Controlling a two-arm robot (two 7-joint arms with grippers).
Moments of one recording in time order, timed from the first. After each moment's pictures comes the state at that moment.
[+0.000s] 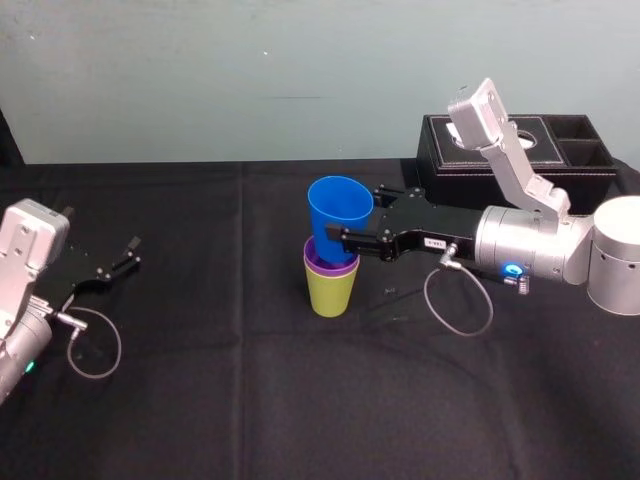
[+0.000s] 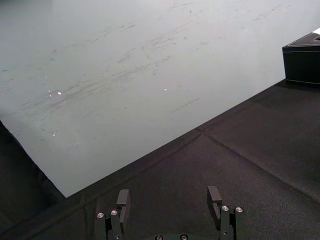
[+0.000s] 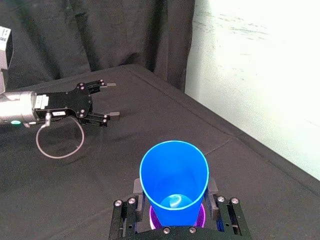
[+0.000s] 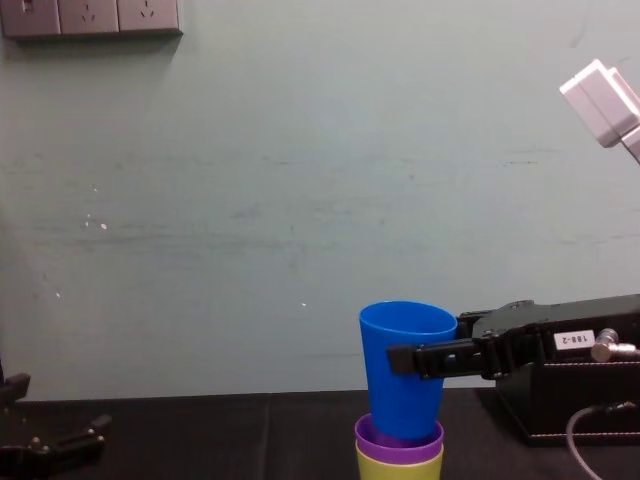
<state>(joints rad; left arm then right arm) -0.20 0.60 0.45 -1.41 -0.25 -0.12 0.03 0.55 0.55 -0.60 -1.40 0.53 0.22 0.63</state>
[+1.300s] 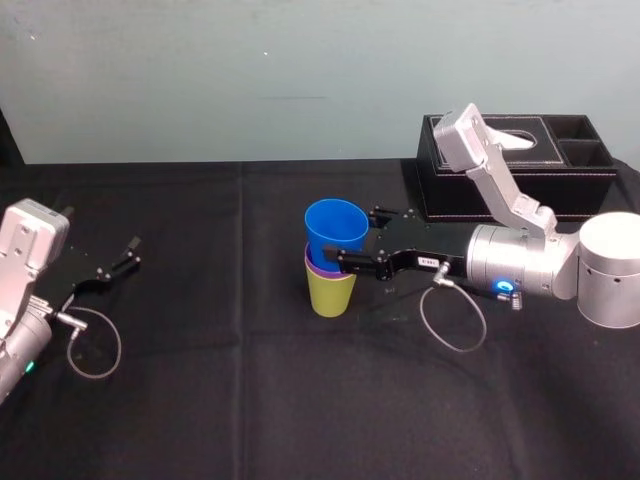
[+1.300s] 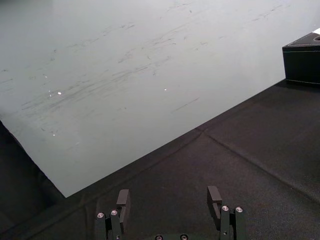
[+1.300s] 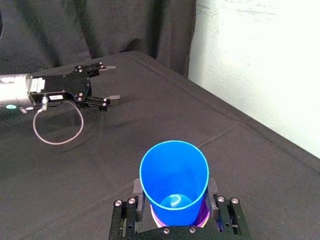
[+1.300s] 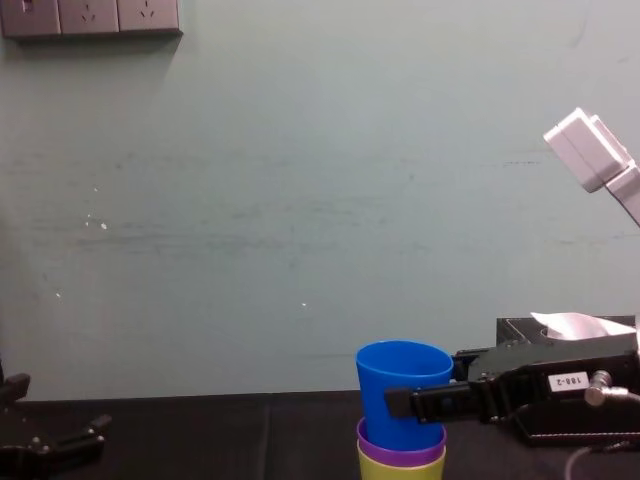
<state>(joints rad) -0.20 0.60 0.45 -1.41 -0.25 -0.12 0.03 0.55 0.52 -0.61 -1.35 0.49 0.22 0.64</state>
